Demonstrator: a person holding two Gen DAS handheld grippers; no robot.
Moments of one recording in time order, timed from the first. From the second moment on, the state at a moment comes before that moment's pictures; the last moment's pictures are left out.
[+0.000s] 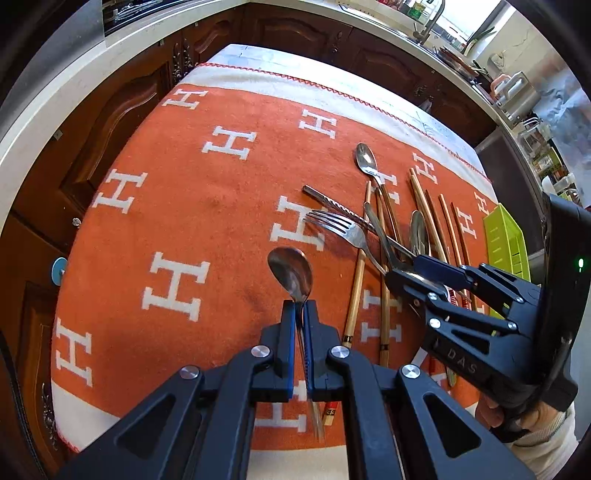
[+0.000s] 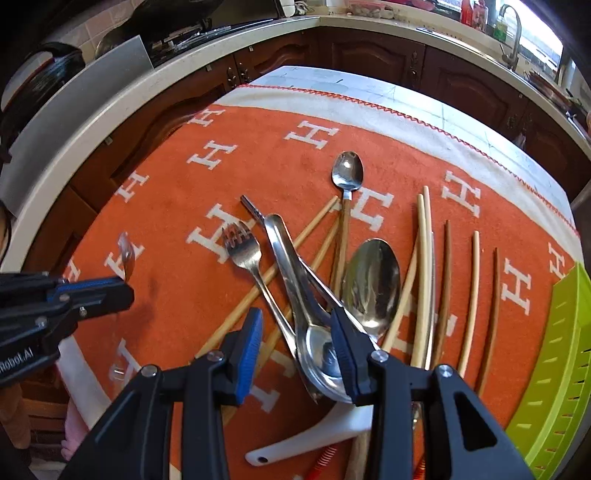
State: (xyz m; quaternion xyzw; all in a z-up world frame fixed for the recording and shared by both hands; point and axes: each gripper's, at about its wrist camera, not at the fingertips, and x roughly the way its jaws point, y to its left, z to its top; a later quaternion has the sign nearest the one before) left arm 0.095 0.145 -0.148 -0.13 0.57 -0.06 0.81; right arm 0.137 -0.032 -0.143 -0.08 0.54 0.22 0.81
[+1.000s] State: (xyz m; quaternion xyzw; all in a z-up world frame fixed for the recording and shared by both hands) left arm 0.063 0.148 -0.119 -0.15 0.51 -0.12 0.84; right arm 0.122 -0.025 -0.124 -0.03 0.48 0.24 0.84
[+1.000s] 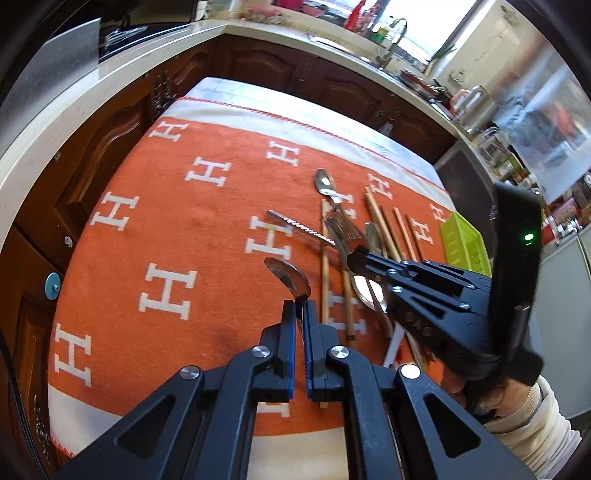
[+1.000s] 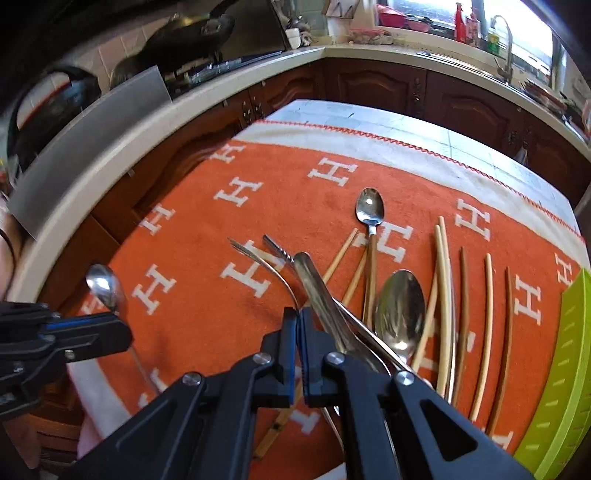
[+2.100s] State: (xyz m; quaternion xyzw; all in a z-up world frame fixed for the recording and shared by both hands) left arm 0.082 0.041 -0.106 -0.08 0.53 -0.14 0.83; right arm 0.069 -0.300 -0.093 0.22 0.50 -0.03 0.84
